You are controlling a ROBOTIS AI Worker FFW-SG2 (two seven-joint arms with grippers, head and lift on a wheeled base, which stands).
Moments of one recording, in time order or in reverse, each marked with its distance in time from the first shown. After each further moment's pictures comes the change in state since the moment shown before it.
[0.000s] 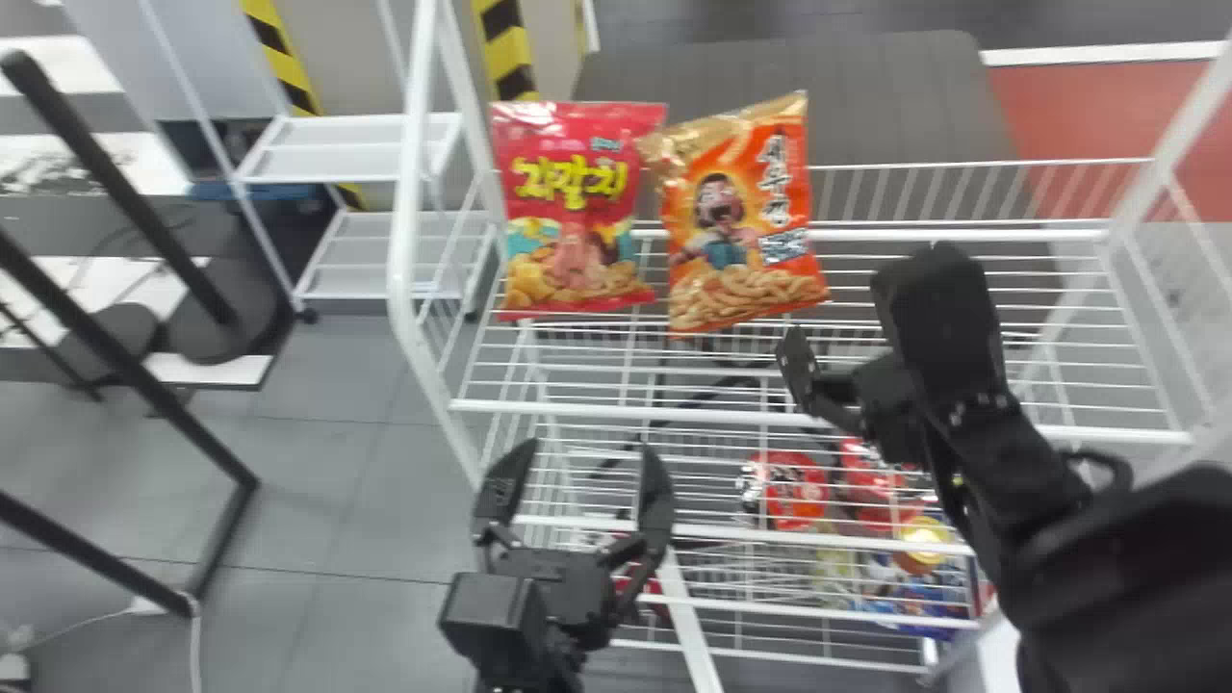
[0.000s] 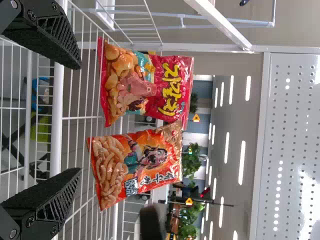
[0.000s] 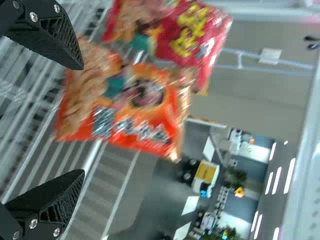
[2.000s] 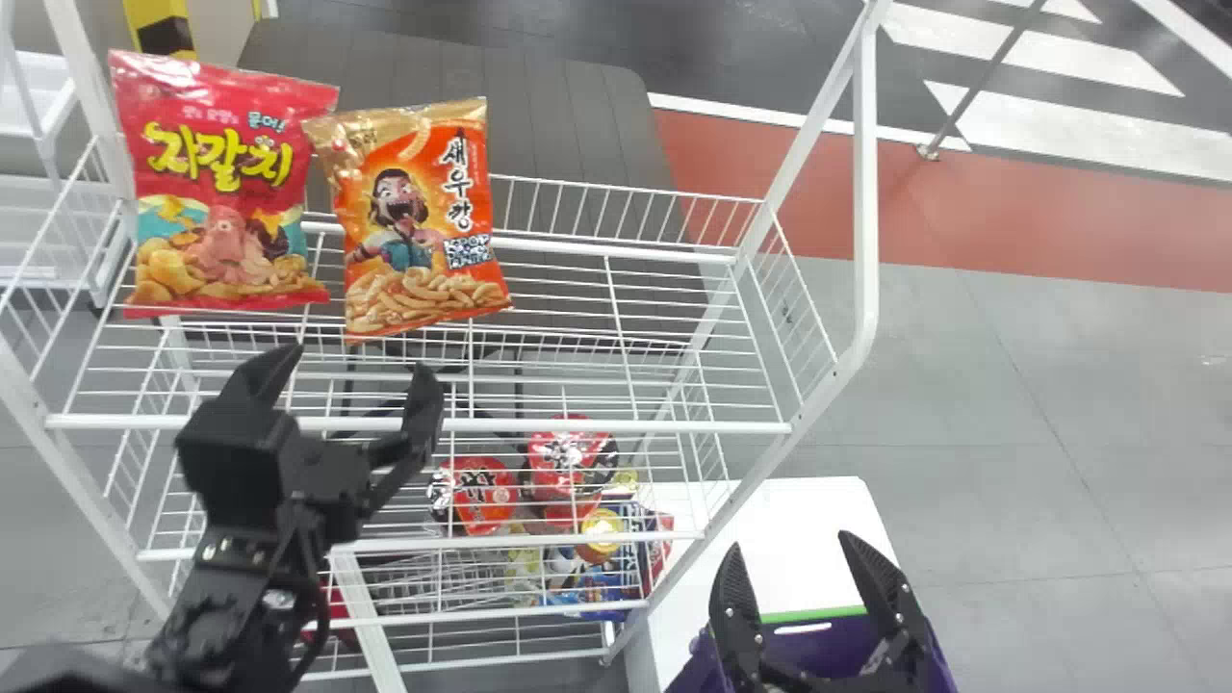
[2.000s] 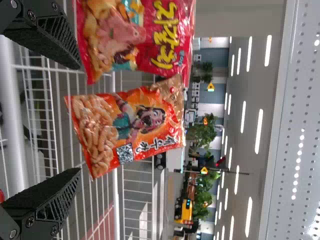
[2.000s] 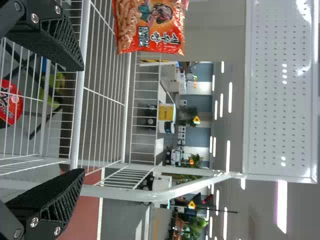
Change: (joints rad) left arm -0.282 -0.036 -0.085 -0.035 0.062 0.396 -0.105; right arm 0.654 -0.105 -0.316 0.299 -0.308 -1.329 -0.088
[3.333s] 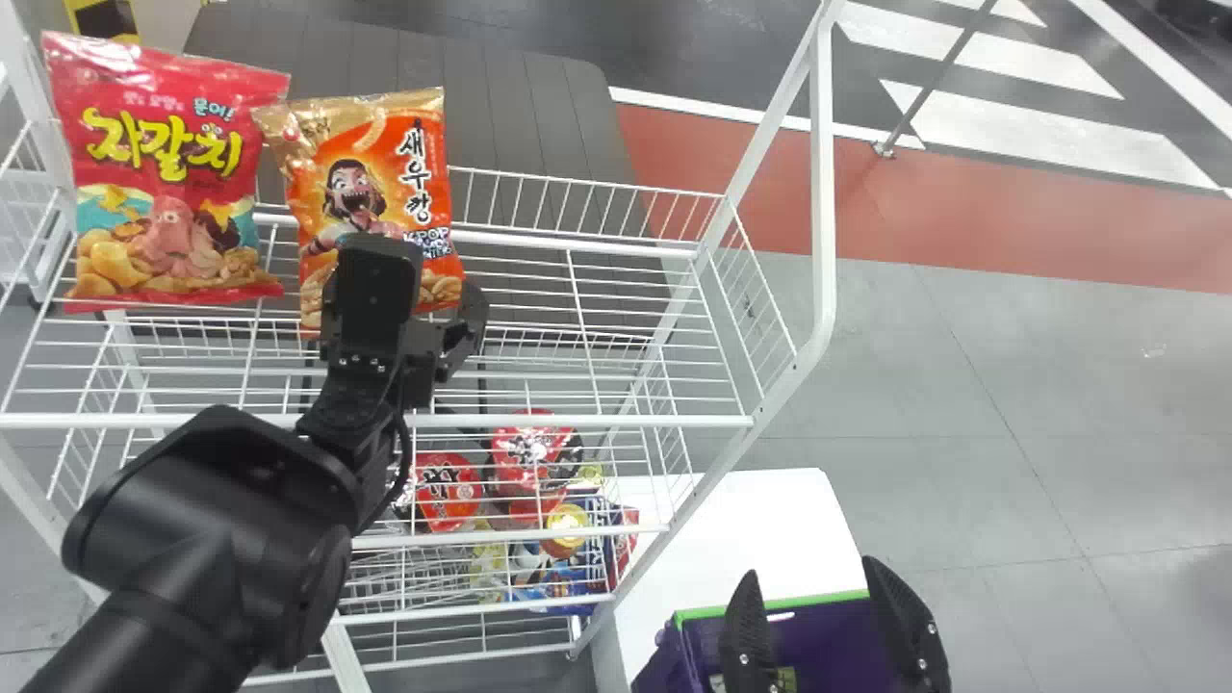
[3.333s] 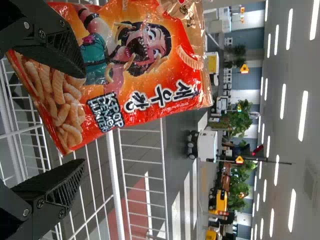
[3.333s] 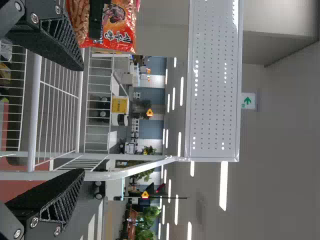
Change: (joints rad) left arm -0.427 -0.143 -0.135 0.426 0.100 0.139 0.104; right arm 0.018 0.021 -0.010 0.152 0.051 -0.364 -0.029
